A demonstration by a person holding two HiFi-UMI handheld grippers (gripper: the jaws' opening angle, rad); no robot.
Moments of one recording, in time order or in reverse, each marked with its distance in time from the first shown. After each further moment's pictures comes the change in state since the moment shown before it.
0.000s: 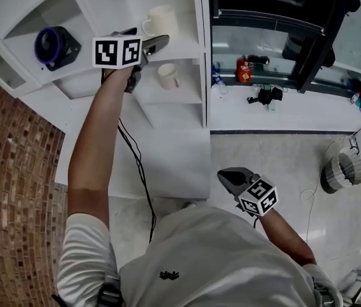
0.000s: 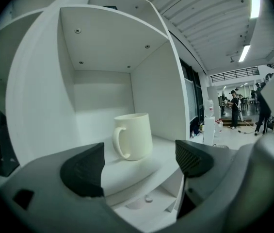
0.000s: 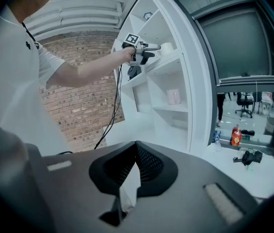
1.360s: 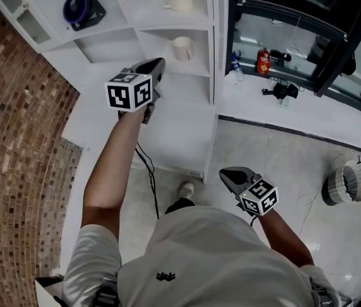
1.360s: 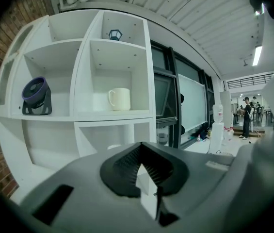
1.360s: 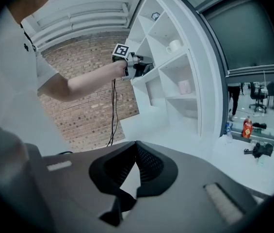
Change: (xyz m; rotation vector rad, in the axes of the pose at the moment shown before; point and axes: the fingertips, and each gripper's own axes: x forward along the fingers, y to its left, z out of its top) left arm -0.109 -0.117 -0.128 -0.142 -0.031 0.146; right arm -0.071 0.048 -0.069 -0.008 0.047 0.167
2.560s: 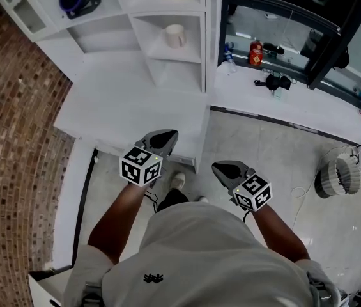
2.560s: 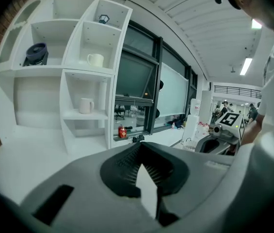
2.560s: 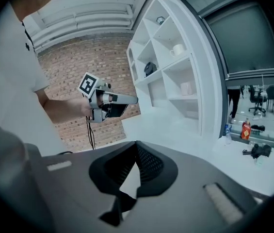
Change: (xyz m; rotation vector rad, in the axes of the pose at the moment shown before) left arm -0.109 -0.166 -0.198 -0.078 0.166 -0.206; right arm -0.020 0.026 -0.020 -0.030 -0.012 -0.010
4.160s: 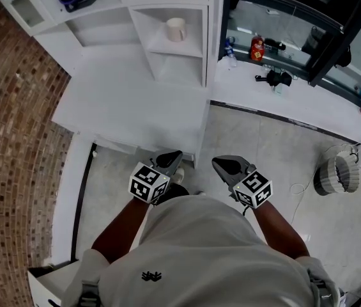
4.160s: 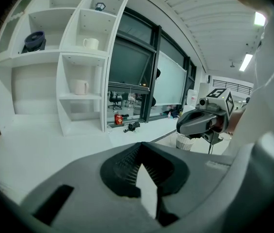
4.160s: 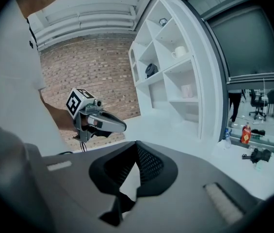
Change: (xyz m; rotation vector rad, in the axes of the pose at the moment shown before) left arm -0.007 -0.036 -0.082 -0.007 0.125 -0.029; right arm 0.006 -0.003 0.007 -0.025 -0.019 -0.003
